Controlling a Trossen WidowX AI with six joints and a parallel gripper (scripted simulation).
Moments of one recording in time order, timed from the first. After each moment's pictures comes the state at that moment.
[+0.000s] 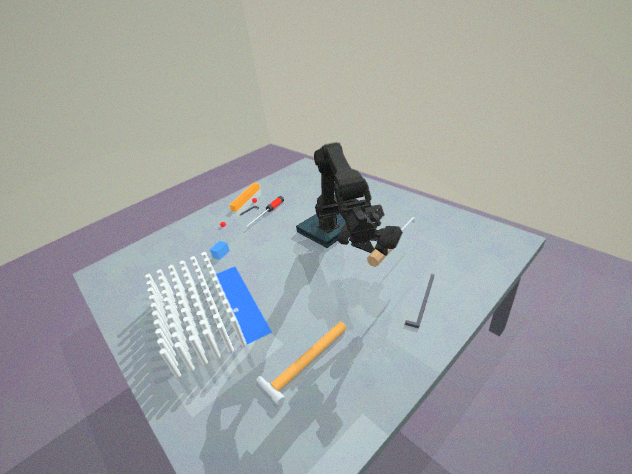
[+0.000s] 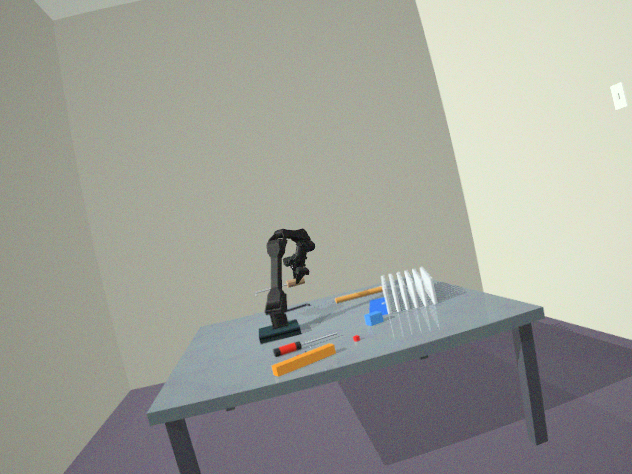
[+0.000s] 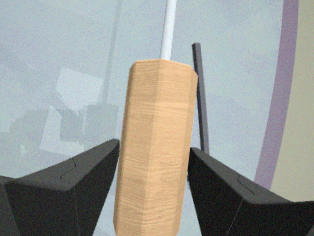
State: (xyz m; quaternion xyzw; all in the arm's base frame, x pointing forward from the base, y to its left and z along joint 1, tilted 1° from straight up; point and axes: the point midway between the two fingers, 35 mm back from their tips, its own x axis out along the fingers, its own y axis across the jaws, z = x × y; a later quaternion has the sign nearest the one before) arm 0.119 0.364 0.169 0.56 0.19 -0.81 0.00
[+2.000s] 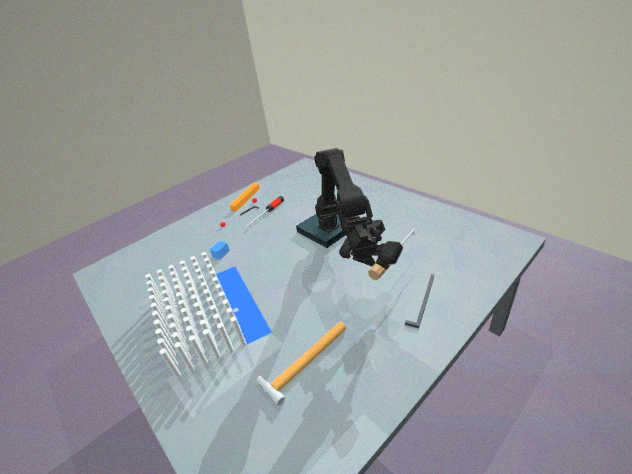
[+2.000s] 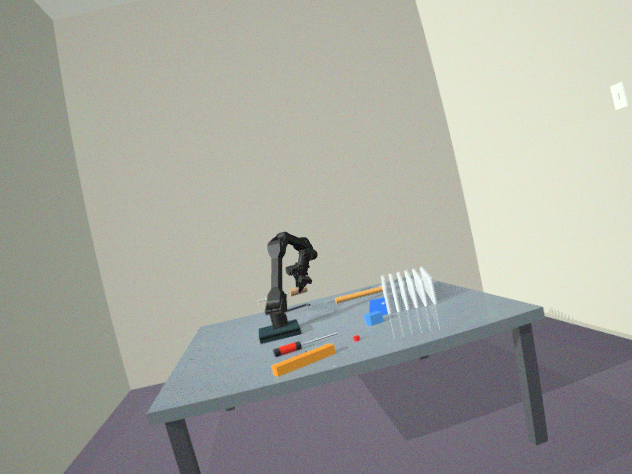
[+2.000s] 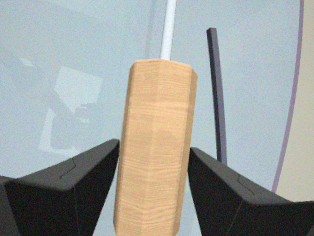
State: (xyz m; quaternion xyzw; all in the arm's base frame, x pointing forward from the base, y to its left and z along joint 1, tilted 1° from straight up) arm 0.122 0.371 0.123 0.56 0.19 -0.81 0.00
